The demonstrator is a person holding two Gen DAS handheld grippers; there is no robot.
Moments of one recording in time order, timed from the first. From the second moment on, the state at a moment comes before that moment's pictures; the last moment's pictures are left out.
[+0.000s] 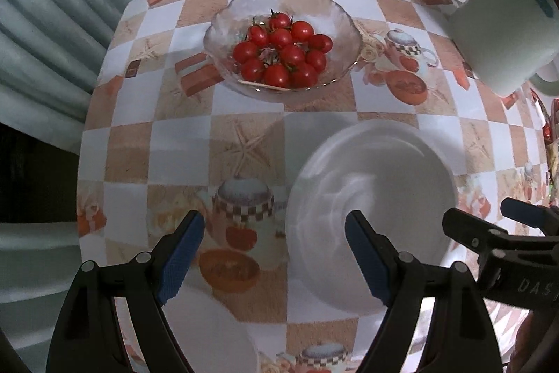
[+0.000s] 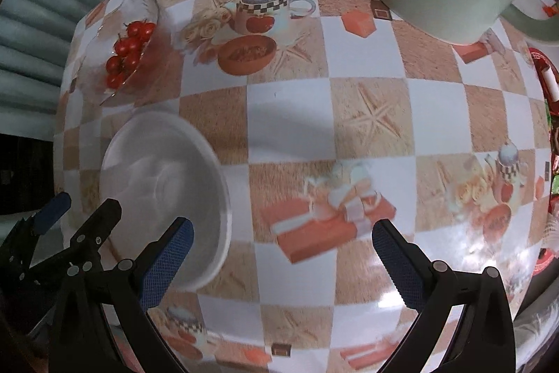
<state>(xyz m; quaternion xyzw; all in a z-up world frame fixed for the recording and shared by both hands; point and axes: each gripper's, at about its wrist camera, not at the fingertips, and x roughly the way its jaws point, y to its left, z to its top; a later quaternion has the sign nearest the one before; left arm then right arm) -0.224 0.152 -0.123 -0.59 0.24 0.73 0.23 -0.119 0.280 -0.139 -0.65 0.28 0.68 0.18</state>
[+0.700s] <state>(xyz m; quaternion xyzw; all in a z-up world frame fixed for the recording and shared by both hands) -0.225 0.173 -0.168 -0.63 0.25 0.69 0.25 -0.137 0.269 -0.170 -0.65 0.28 0.69 0.14</state>
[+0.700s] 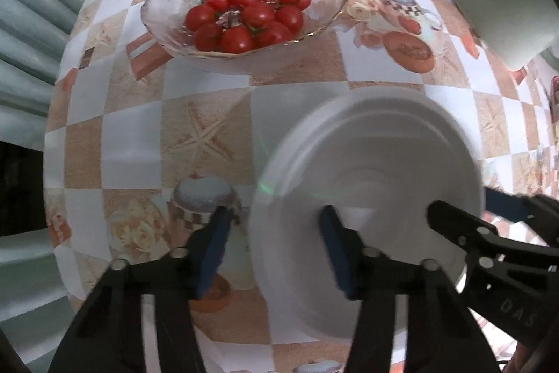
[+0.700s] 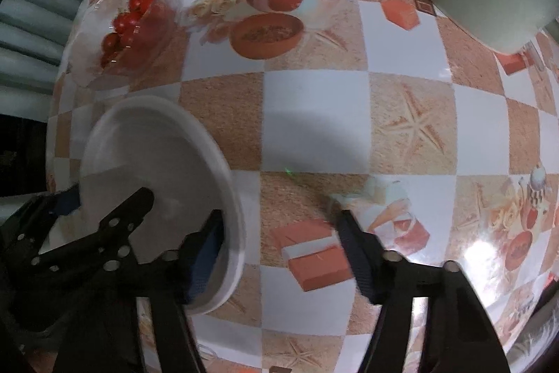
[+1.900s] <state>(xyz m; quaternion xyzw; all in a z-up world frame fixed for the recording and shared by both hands) -0.033 0.134 -0.166 -0.63 0.28 0.66 0.30 0.004 0.219 -0.167 -0.67 0.31 0.66 0.13</state>
